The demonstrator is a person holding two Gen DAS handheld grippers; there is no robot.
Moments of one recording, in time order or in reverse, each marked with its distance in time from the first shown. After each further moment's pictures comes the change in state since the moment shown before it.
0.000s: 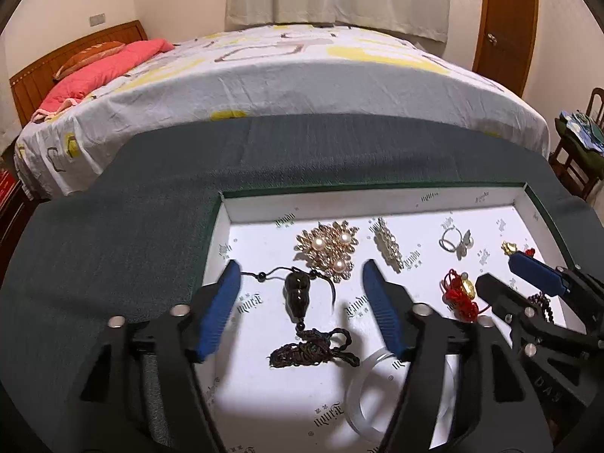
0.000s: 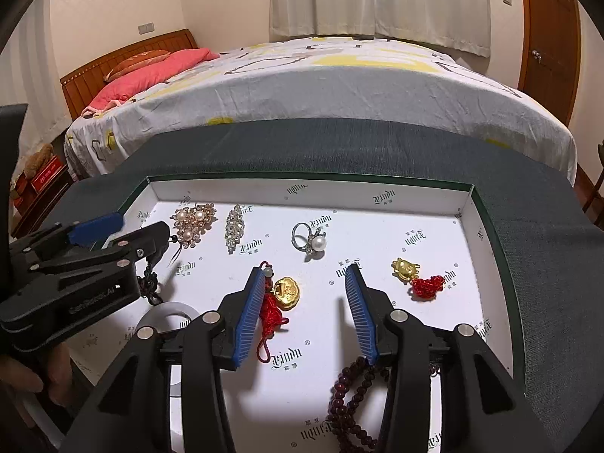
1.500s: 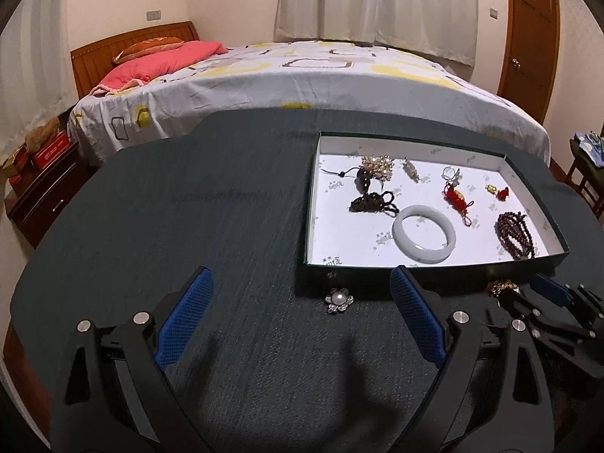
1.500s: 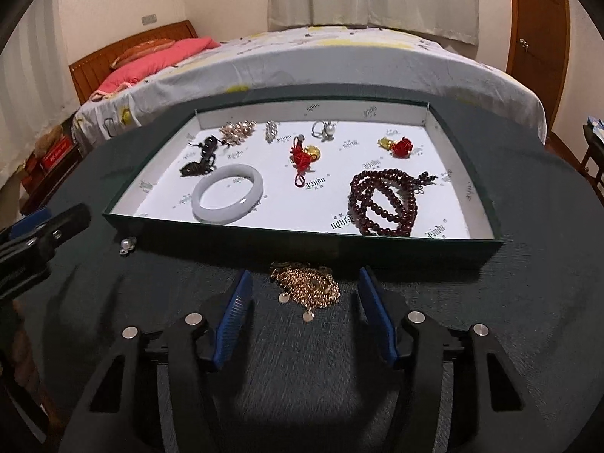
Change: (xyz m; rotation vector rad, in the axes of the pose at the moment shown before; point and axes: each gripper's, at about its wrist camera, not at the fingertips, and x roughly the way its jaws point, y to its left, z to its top) left arm -0.127 0.043 -0.108 -0.096 -0.048 0.104; right arm -0.072 0.022 -0.099 0.020 0.064 -0.030
